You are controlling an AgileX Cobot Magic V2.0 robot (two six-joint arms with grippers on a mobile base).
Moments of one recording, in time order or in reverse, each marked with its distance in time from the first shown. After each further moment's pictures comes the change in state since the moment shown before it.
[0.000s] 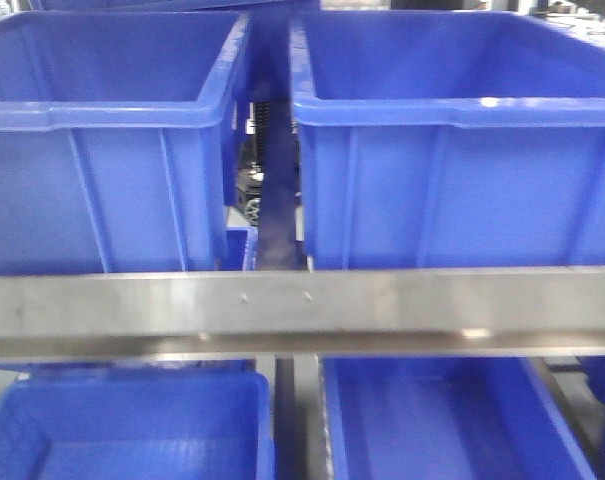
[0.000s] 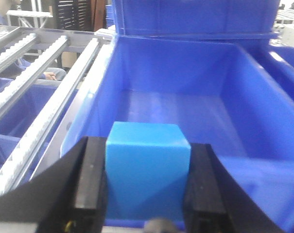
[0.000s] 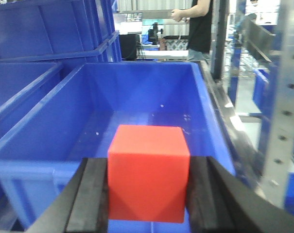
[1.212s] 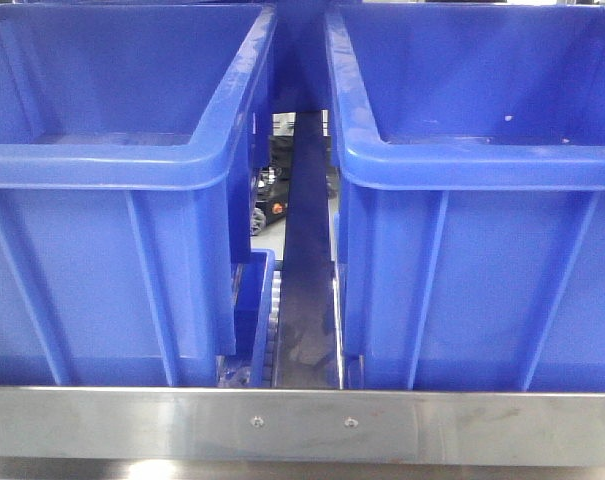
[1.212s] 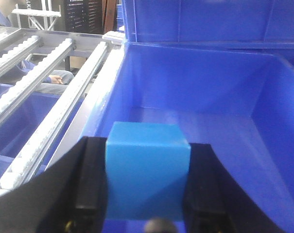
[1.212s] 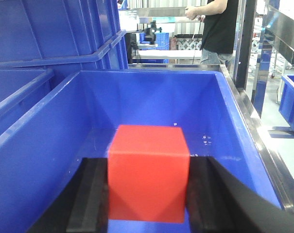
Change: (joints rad) left arm 0.000 0.000 0.000 0.000 0.000 0.000; right arm 0.000 0.000 0.002 0.000 0.000 0.000
